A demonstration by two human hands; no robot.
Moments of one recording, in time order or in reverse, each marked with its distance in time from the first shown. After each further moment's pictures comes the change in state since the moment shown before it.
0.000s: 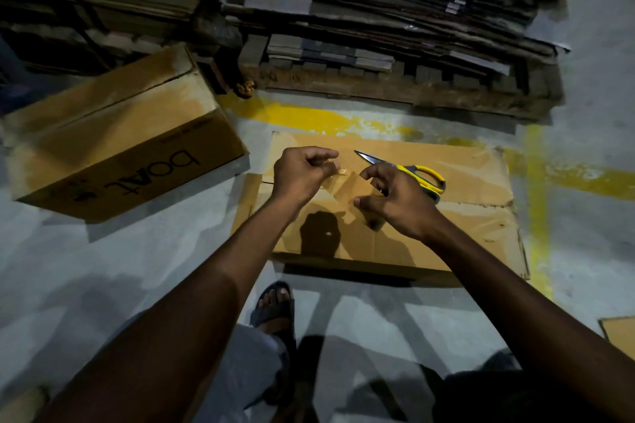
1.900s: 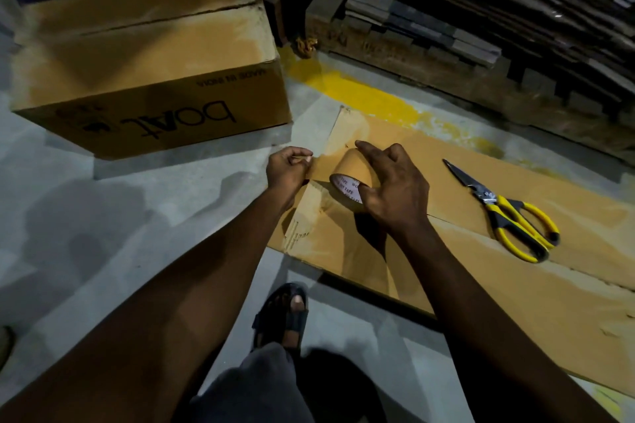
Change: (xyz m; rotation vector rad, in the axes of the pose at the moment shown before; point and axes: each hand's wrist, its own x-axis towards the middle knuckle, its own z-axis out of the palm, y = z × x) left_hand 0.142 -0.226 -0.047 -0.322 0.358 -0.289; right_hand 0.140 0.052 0.138 -0.574 0.260 -0.427
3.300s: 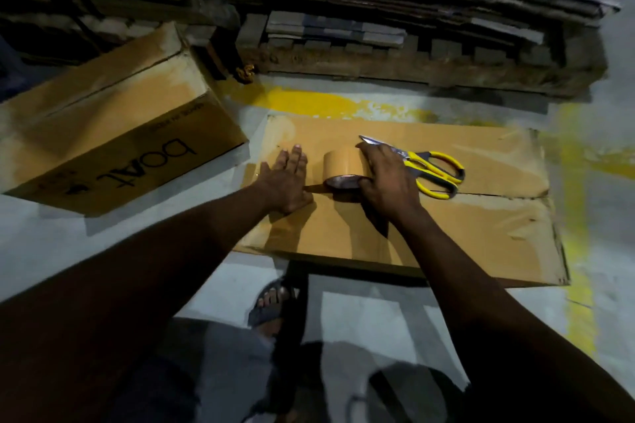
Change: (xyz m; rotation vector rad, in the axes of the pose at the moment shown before) left_hand -0.104 0.065 0.052 1.763 -0.667 0.498; right_hand -0.064 0.078 -0.076 -0.030 -0.101 0.262
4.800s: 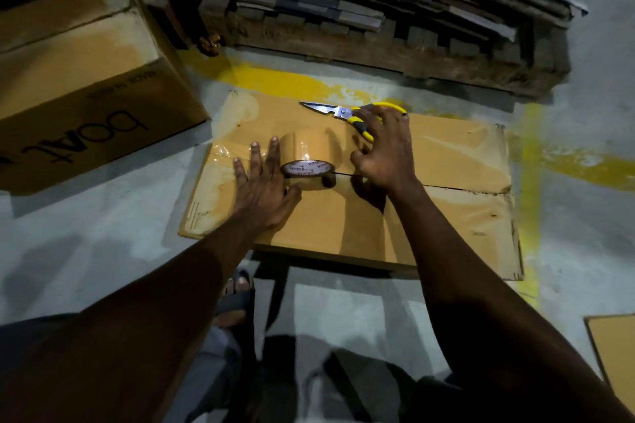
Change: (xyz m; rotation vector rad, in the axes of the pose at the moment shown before) left_hand 0.011 0.050 0.065 -0.211 0.407 -0.081; right_hand 0.032 0.062 -0.011 -0.017 0.109 -0.093
